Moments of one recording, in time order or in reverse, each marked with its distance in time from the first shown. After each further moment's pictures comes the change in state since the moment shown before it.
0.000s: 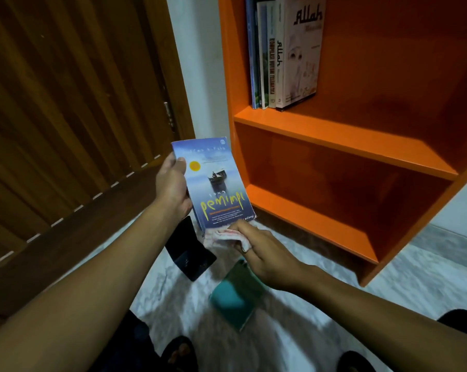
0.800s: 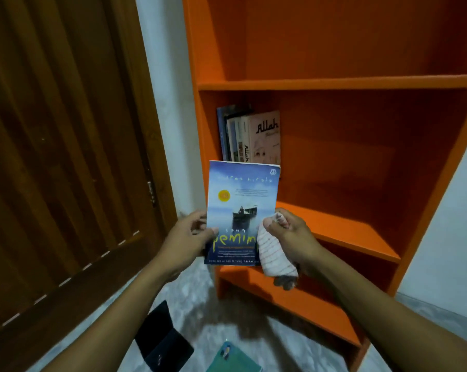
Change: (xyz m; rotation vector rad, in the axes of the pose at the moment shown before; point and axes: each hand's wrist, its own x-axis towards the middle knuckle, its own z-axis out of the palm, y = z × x) left_hand -0.023 0.049 0.064 0.603 -0.552 0.264; right_hand 0.069 -0.012 -0.160 0.322 0.439 0.328
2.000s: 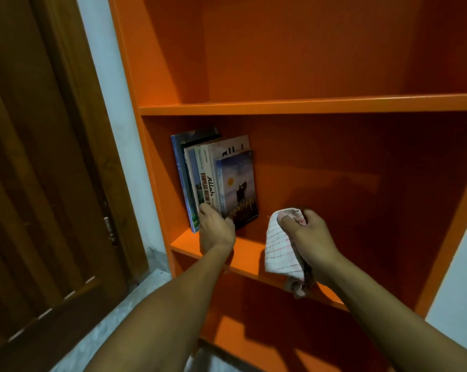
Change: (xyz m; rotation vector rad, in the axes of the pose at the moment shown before) left_hand 0.217 -0.010 0.145 0.470 0.530 -0.047; right_hand 0.082 -0.015 -0.097 0.002 0.345 0.098
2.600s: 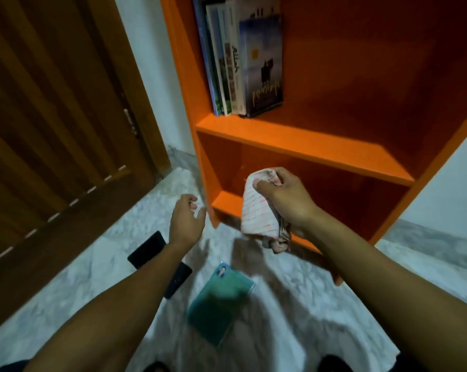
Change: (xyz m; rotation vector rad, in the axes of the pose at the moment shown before) left_hand -0.137 -0.246 -0.090 0.060 -0.235 0.060; right_hand -0.129 0.075 0.065 -0.018 -0.247 0.224
